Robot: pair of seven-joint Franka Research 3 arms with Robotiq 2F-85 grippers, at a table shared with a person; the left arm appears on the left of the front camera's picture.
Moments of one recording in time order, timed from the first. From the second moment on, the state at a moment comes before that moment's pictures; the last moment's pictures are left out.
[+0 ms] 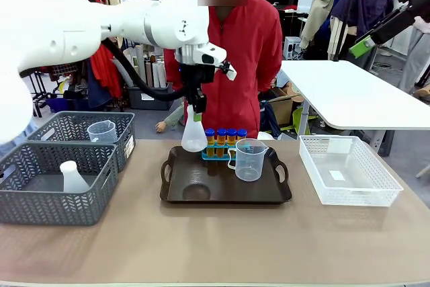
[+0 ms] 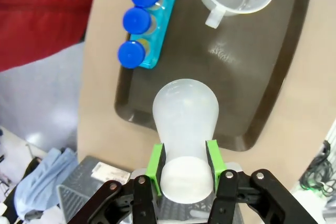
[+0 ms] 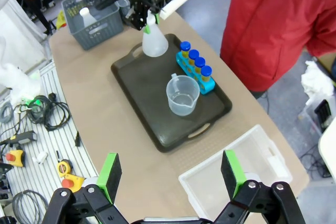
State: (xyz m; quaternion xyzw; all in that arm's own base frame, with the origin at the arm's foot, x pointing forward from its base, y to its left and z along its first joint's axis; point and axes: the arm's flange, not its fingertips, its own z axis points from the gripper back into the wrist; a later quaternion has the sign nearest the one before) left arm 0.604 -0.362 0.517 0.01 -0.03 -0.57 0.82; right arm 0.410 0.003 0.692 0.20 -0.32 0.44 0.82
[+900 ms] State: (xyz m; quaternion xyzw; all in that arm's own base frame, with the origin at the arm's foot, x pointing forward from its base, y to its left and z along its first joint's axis) left arm 0.610 -0.368 0.468 0.00 0.01 -0.59 0.81; right arm 0.410 0.003 0.692 0.20 -0.32 0.44 0.82
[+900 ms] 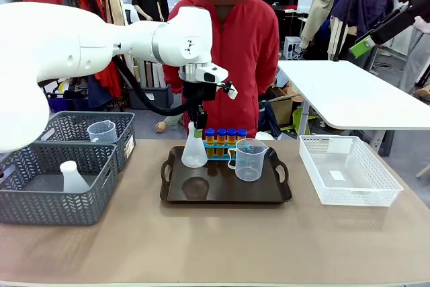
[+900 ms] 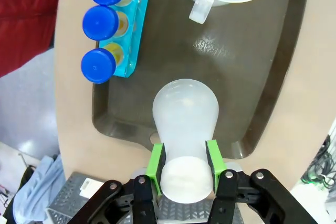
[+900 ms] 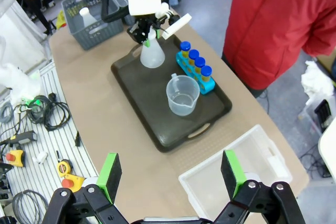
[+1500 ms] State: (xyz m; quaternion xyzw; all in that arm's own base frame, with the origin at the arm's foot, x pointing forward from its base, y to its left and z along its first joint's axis) left arm 0.613 -0.384 0.426 -0.01 0.00 -0.60 0.80; right arm 0.410 0.003 0.692 0.20 -0.32 0.44 0.82
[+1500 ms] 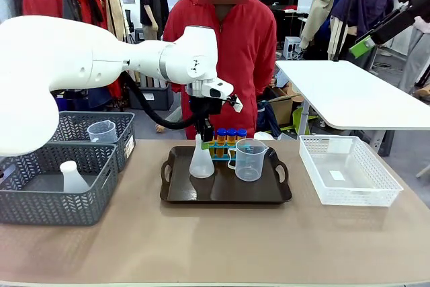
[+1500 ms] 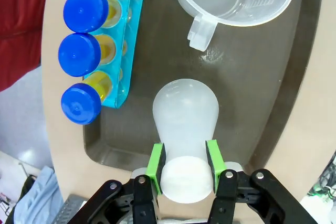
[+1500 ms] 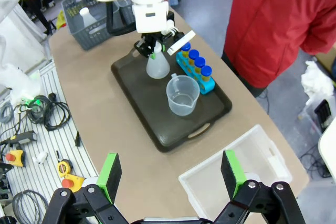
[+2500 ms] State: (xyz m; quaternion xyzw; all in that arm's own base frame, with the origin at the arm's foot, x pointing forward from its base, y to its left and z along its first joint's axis) left arm 0.608 -0.388 0.430 -0.01 0.00 -0.60 0.80; right arm 0.410 0.003 0.692 0.20 -0.32 0.44 0.82
